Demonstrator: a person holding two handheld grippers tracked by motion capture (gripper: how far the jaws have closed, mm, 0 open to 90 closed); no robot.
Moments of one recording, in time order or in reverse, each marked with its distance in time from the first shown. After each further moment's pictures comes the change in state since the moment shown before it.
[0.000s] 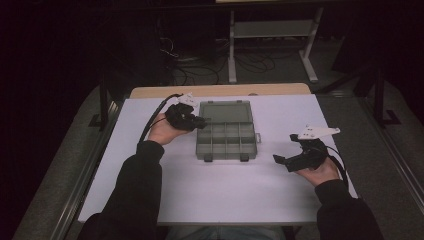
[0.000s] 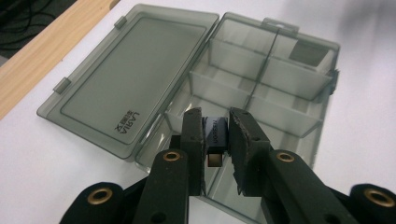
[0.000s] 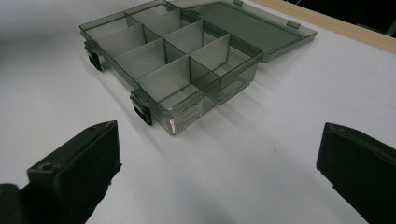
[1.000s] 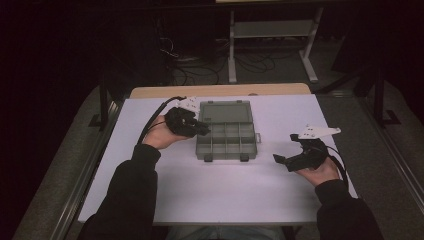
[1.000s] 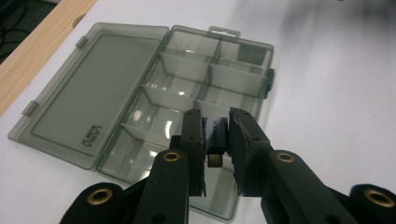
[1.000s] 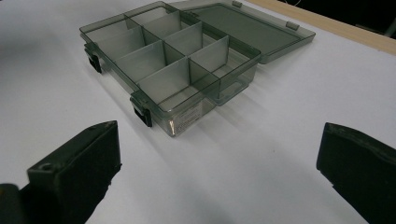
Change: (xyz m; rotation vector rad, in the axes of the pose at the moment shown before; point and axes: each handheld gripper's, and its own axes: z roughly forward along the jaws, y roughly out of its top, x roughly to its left) left arm -0.033 0.015 -0.024 0.013 -0.067 0.093; right arm 0.000 0.000 0.000 -0.007 -0.001 0.003
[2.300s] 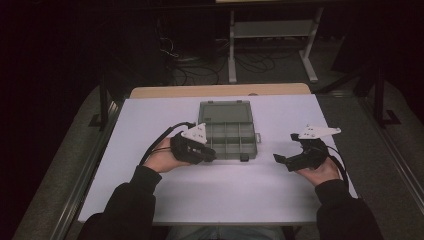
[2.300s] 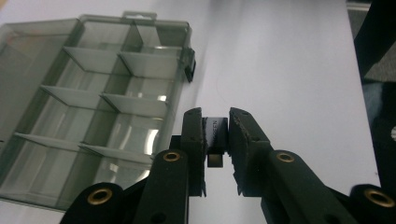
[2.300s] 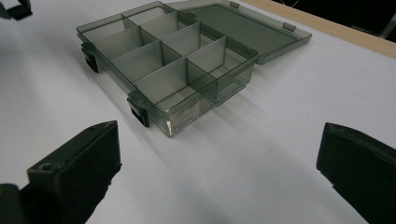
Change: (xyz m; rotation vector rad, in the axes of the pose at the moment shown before) left arm -0.062 -0.015 0.009 0.004 -0.108 0.132; right arm 0.000 0.000 -0.001 0.000 -0.009 -0.002
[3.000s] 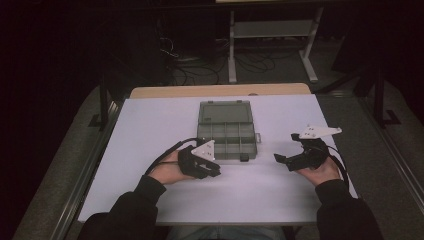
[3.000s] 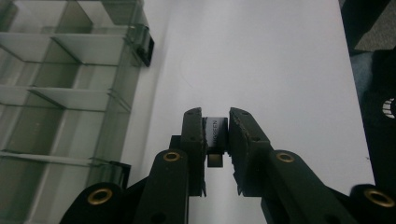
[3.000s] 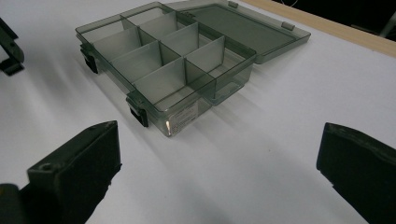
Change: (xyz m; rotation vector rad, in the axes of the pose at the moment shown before) left arm -0.026 -0.008 0.028 0.069 -0.045 0.063; right arm -0.002 -0.001 -0.001 -0.003 -0.003 0.004
